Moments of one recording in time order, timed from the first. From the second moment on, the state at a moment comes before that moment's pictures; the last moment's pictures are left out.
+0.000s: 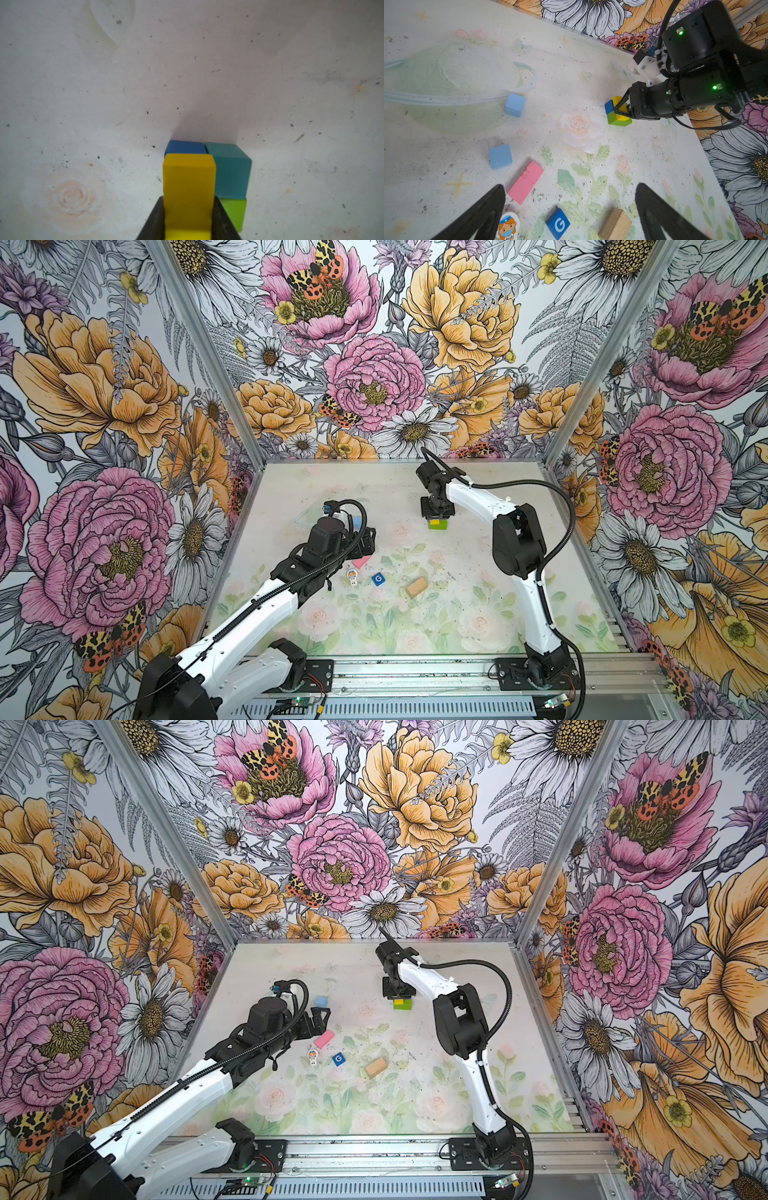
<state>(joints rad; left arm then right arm) -0.54 1.00 0.72 -0.27 -0.10 -0.58 0.47 2.30 1.99 -1.04 0.10 0.43</state>
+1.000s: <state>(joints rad) -0.52 1.00 0.72 -0.28 -0.10 -0.58 0.46 2.31 2.00 -1.04 0.07 0.46</state>
